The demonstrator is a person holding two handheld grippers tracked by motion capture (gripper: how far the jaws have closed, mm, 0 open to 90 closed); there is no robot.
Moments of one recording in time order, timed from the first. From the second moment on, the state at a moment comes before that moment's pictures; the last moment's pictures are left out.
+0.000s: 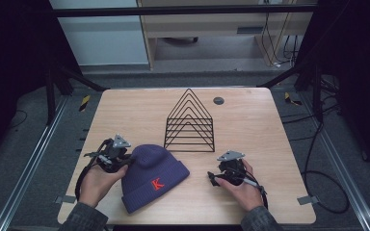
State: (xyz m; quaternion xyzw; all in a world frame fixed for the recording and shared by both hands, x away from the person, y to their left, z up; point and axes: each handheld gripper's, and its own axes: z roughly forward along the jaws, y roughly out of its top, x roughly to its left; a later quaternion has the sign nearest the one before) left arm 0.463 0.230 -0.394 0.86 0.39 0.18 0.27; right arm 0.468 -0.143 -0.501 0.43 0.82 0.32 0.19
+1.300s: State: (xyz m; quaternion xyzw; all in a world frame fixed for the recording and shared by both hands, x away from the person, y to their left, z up) left arm 0.437 0.224 -0.231 0.87 0.19 0.26 0.37; right arm 0.423 -0.091 -0.389 0.27 0.82 0.46 0.20
